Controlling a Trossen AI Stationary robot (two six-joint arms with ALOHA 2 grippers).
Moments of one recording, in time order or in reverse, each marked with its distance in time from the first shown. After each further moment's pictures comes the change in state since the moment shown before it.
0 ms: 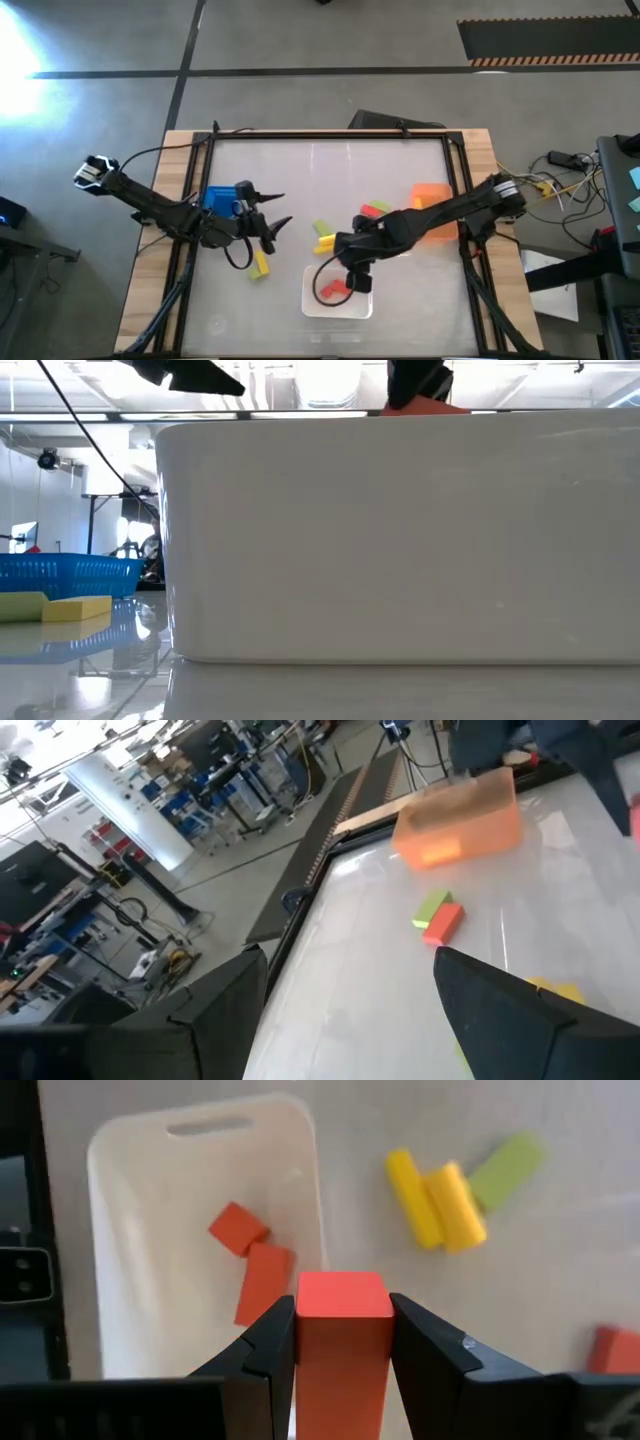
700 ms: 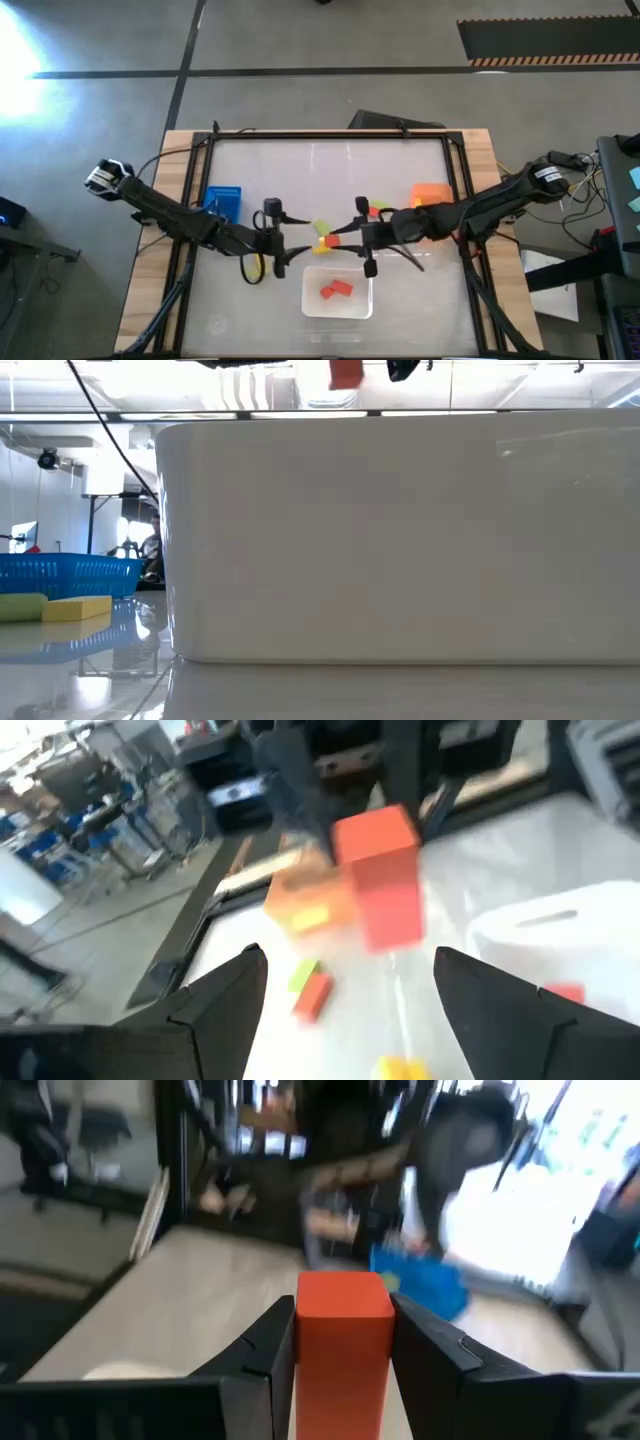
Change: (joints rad) left arm -0.002 0.194 0.124 0.112 0.304 -0.023; right arm -0.031 -0.381 -0.703 1.273 0.133 -0.605
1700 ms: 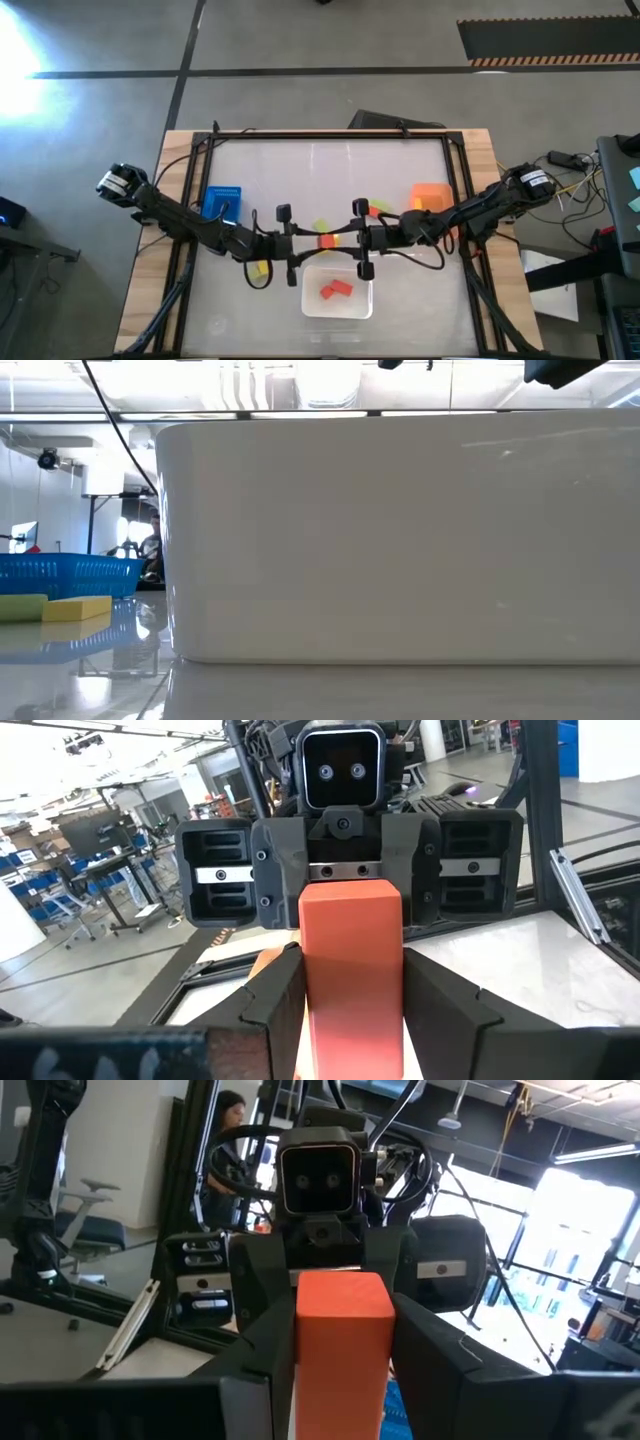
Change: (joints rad) left arm -0.001 0.144 0.000 0.410 0.046 0.009; right arm -0.002 0.132 -0.145 0.664 -0.051 -0.173
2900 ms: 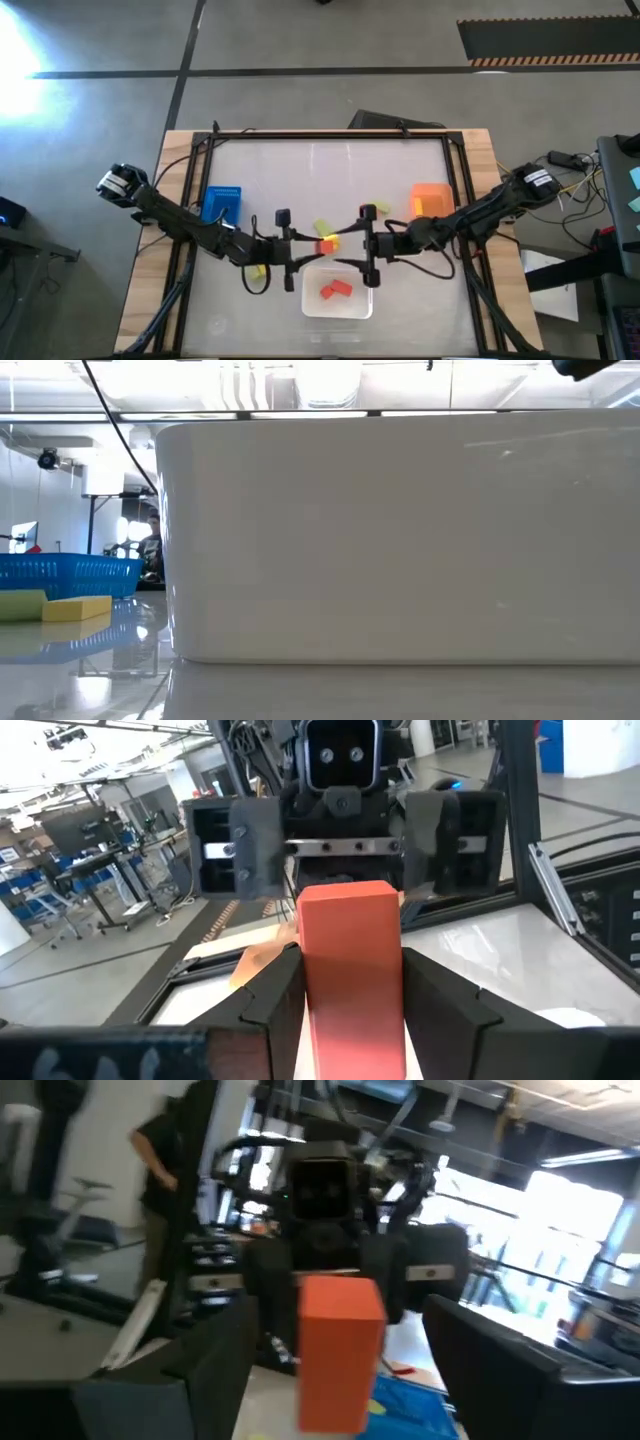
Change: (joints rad) left arm -0.039 0.000 0.002 -0.020 -0.007 -0.010; right arm 0.065 -0.031 -0.030 0.009 0.107 -0.022
